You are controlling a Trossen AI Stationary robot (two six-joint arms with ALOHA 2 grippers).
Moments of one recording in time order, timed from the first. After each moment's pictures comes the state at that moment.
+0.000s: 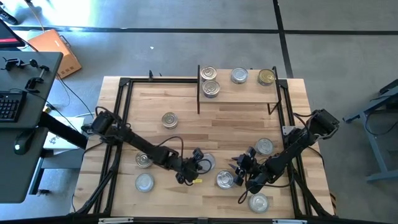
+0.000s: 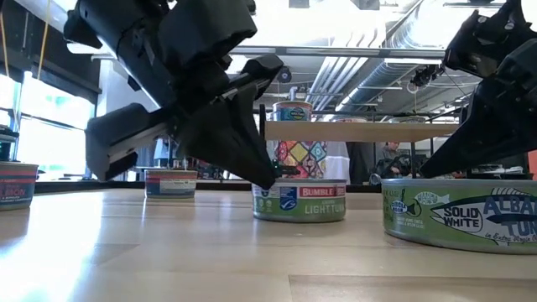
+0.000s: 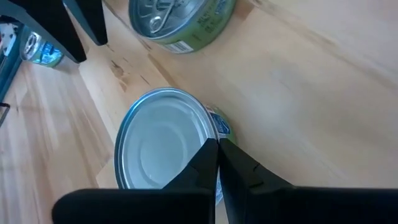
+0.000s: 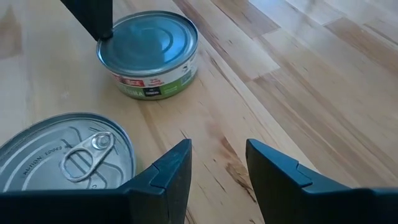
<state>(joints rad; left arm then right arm) -0.42 1.92 1.04 0.05 -0.29 0.59 0.74 1.68 0.70 -0.11 0.84 1.01</state>
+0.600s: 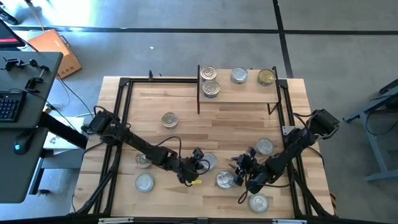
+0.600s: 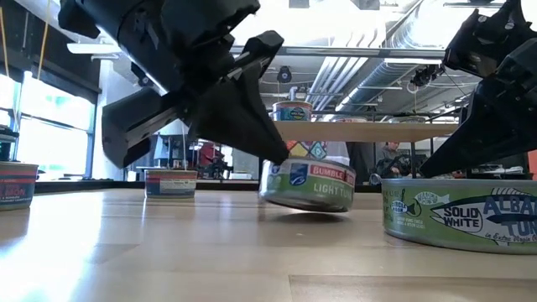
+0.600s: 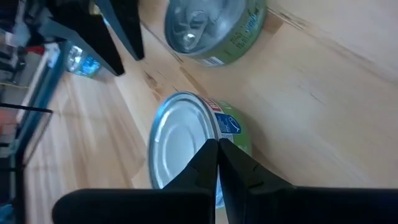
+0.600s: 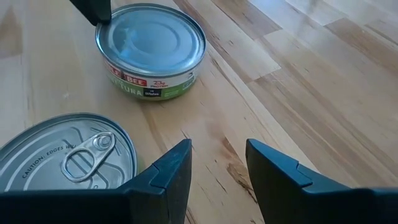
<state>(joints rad) -0.43 1.90 1.04 0.10 -0.38 0.65 0.74 1.68 0.70 -0.11 0.84 1.01</state>
